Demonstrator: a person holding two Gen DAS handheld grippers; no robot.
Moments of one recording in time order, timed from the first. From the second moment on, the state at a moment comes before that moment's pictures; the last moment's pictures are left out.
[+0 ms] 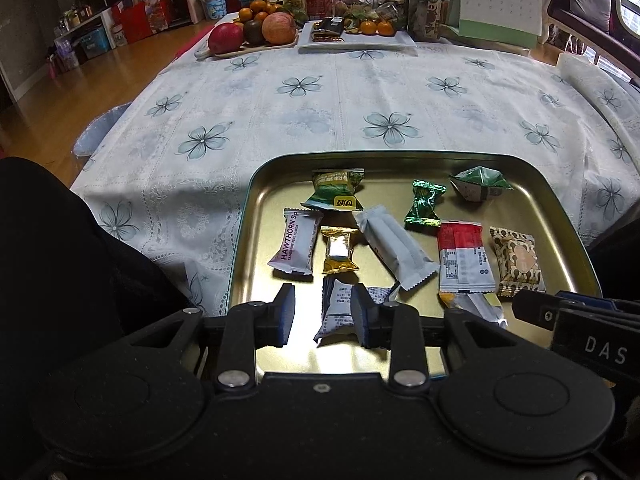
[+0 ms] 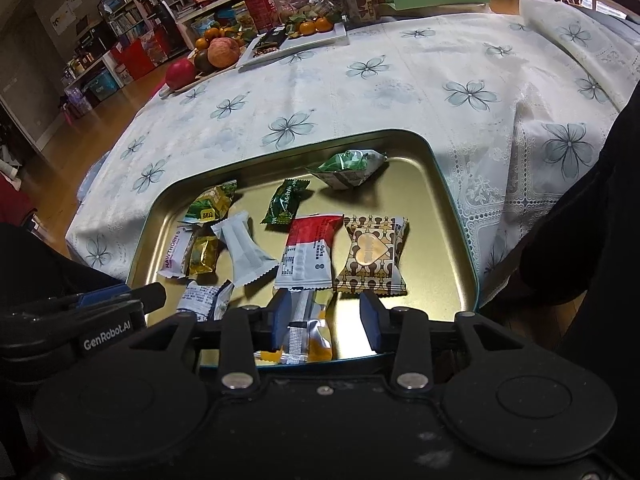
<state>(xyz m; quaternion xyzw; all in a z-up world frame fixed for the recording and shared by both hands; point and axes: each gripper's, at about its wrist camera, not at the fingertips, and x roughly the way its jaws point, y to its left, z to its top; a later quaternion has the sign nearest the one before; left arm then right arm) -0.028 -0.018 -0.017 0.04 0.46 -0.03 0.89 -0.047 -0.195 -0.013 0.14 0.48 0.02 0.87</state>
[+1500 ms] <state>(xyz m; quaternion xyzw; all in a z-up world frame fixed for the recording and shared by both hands) -0.025 -0.010 -0.019 0.01 0.47 -0.03 0.88 -0.048 -0.188 -0.014 0.11 0.48 0.01 0.87</state>
